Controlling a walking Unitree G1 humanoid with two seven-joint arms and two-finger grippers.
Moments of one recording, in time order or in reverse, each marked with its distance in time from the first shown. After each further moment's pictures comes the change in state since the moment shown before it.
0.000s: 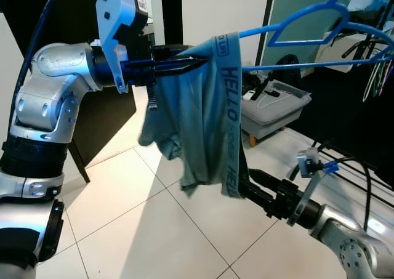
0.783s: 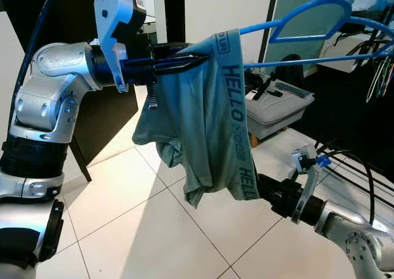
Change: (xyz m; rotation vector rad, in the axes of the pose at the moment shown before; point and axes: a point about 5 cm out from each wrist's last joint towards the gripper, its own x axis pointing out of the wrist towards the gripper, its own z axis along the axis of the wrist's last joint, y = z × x) left arm 0.000 0.001 0.001 0.003 -0.008 0.012; right arm -0.008 -0.012 0.003 -0.021 0.111 -0.124
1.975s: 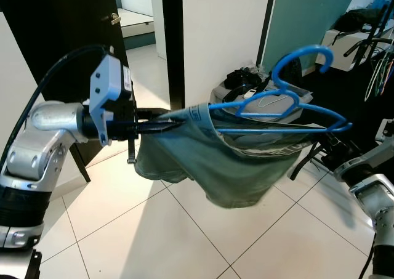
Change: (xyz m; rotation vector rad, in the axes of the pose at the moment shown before) left arm -0.043 -0.056 -0.049 -0.161 0.125 -0.086; right arm -0.041 -0.069 0.068 0.224 -0.533 -0.453
